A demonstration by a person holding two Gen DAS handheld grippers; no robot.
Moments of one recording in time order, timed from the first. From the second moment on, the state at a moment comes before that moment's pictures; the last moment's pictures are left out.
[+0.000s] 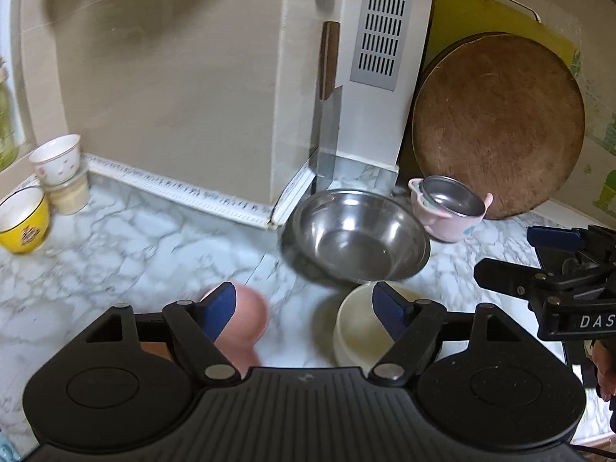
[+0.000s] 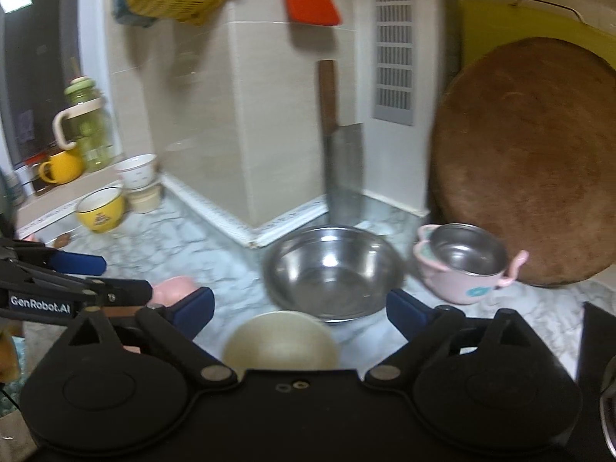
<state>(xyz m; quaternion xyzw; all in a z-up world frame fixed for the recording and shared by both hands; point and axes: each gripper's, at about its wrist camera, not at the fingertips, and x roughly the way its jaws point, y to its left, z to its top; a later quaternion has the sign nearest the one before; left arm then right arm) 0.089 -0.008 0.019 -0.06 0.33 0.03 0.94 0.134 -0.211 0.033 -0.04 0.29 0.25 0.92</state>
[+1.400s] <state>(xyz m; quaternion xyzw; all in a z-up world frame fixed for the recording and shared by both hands) 0.275 -0.012 -0.084 -0.14 0.46 0.10 0.87 0.311 -0.231 -0.080 0.05 0.46 0.18 0.87</state>
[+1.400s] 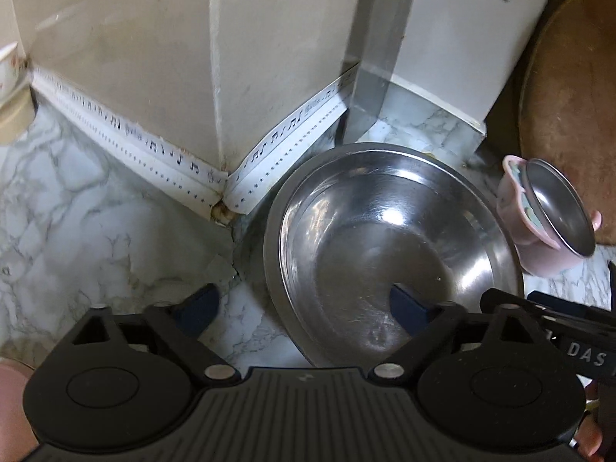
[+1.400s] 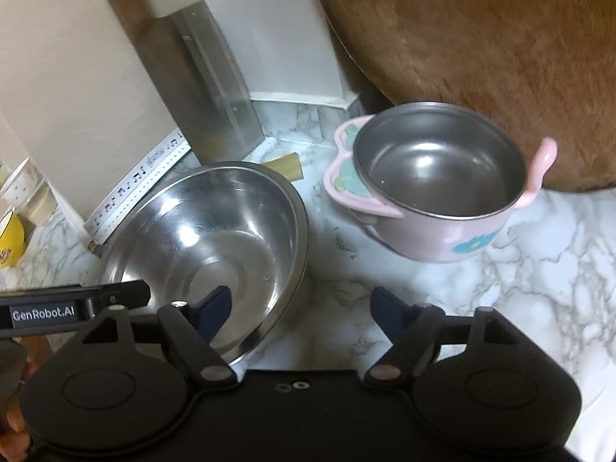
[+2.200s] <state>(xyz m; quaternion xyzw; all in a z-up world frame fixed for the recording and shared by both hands) 0.277 -0.006 -0.077 -0.15 0.46 0.11 0.87 0.314 -0.216 -0.083 0.04 0.45 0.18 0.88</state>
